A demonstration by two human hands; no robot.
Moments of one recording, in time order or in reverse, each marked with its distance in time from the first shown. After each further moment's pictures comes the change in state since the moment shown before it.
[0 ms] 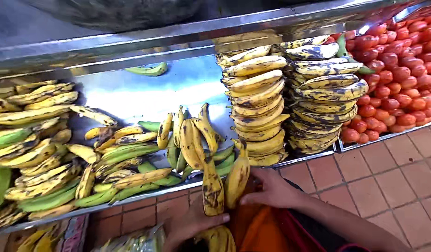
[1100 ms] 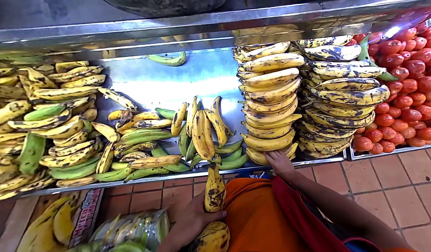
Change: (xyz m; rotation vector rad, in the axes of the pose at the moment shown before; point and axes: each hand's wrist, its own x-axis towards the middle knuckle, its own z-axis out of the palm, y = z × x) left_hand -0.029 -0.015 -0.008 0.025 0.018 -0.194; right_hand 0.017 0.213 -0.025 -1.231 0.150 -0.146
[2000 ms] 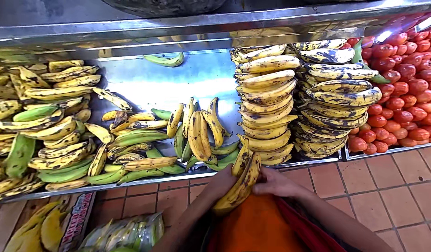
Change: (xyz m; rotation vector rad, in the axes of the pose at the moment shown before) left_hand 0.107 0.044 0.038 0.457 -0.076 -0.296; right_hand 0.016 -0.079 -0.167 1.539 -0.469 0.271
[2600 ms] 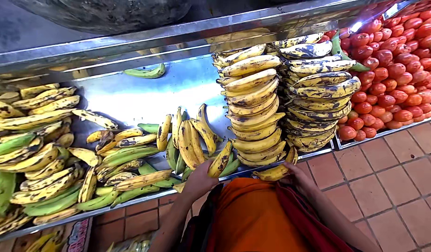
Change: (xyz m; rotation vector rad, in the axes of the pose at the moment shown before) left_hand 0.023 -0.034 -0.044 0.231 0.229 0.135; right_hand -0.052 0.115 -0.064 0.741 0.828 0.258
